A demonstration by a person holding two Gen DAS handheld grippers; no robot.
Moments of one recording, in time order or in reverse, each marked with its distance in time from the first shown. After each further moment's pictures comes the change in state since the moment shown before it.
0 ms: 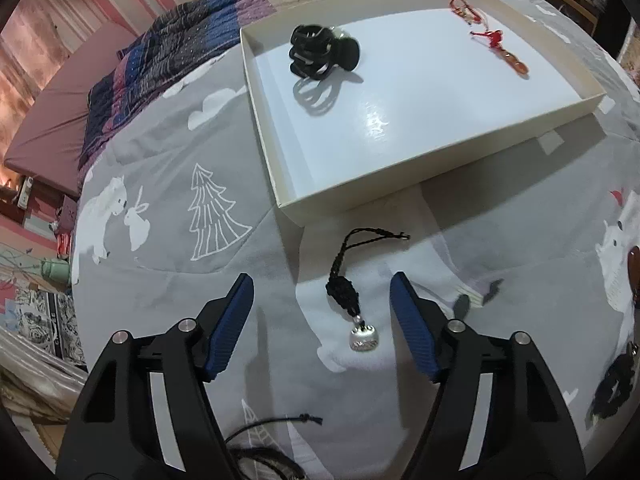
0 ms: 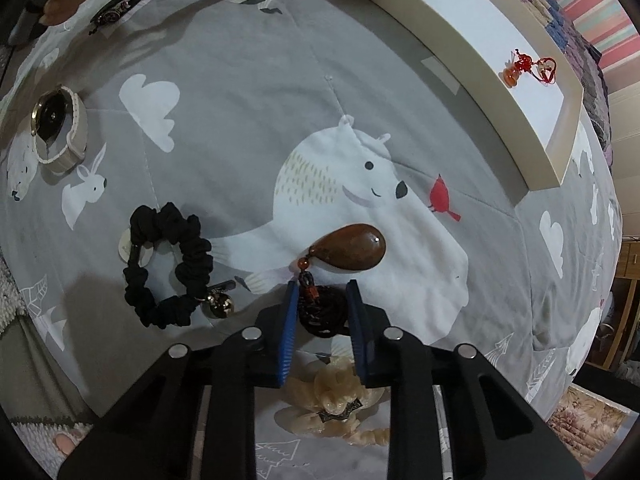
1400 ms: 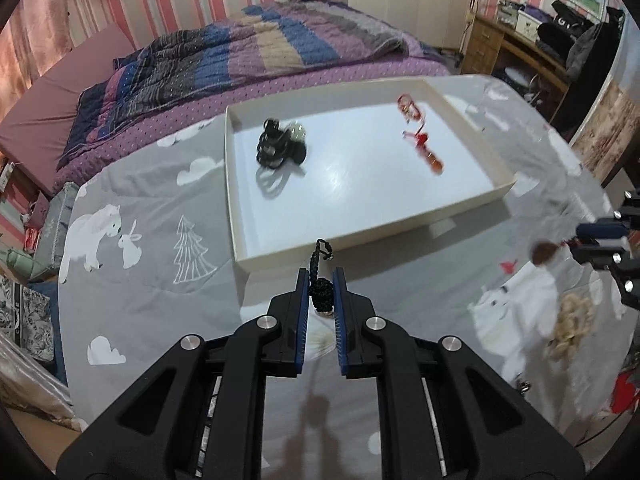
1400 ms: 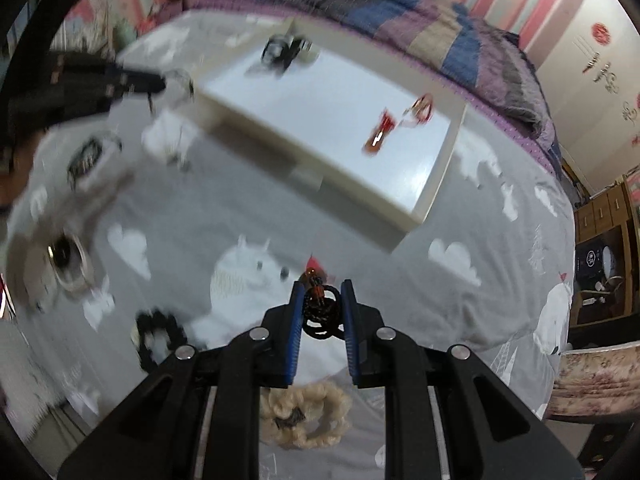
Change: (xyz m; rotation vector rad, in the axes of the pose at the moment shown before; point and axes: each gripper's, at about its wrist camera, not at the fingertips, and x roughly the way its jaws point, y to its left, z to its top) left arm -0.106 -0.034 0.007 -0.117 -0.206 -0.171; right arm -0.102 -0.056 -0.024 0.286 -0.328 -0.055
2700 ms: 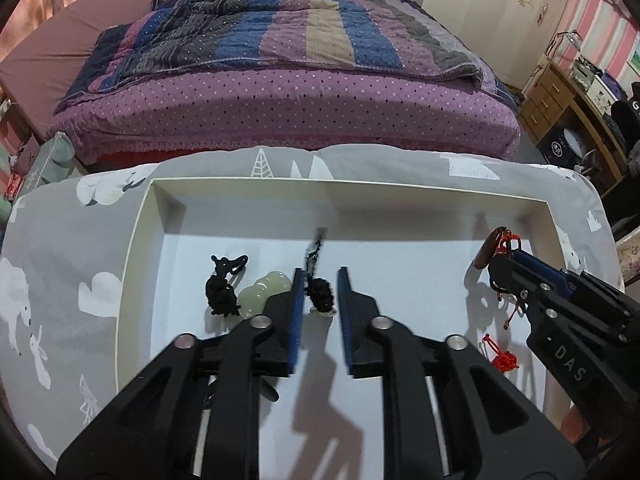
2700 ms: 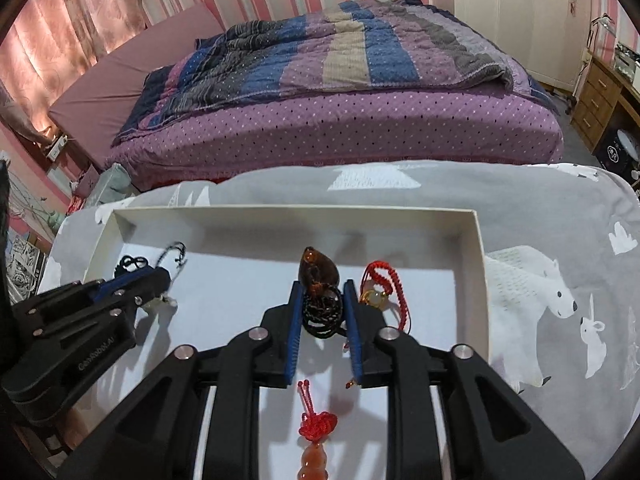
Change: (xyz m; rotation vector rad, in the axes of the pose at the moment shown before) left arm 0.194 0.029 0.167 -0.281 0.073 0.037; right arm 0.198 -0.125 0.185 0.509 -0.159 0.059
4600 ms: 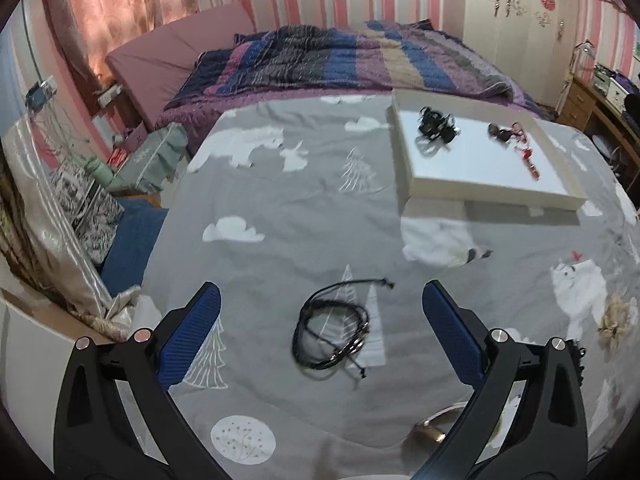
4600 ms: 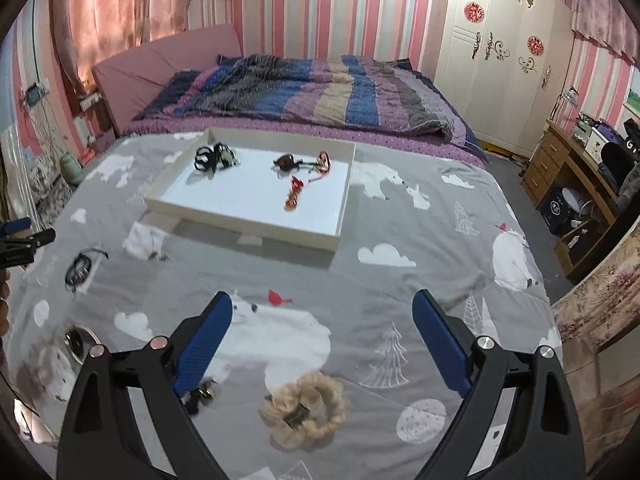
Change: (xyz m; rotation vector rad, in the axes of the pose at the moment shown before) left arm -0.250 0.173 -0.279 -0.026 -0.159 0.208; right arm -0.281 -0.010 -0.241 -0.185 -0.162 -0.157
